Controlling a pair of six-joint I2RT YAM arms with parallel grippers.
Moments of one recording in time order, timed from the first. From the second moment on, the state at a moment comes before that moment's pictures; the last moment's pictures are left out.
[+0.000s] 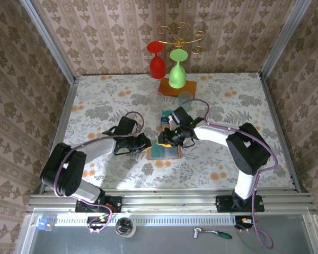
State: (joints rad) left arm -0.53 1.49 0.70 -0.21 0.50 -0.87; right arm 0.63 1.82 1.10 -0.30 -0.53 0.77
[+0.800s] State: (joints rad) left arm -0.53 1.55 0.67 -0.19 0.50 -0.86; right arm 0.64 1.89 1.10 -0.22 -0.54 0.80
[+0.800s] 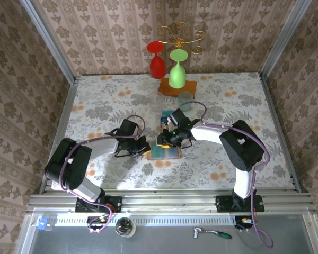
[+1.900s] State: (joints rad) left arm -0.53 1.54 0.67 -0.21 0.50 -0.85; right arm 0.64 1.87 1.07 -0.28 -0.48 0.76
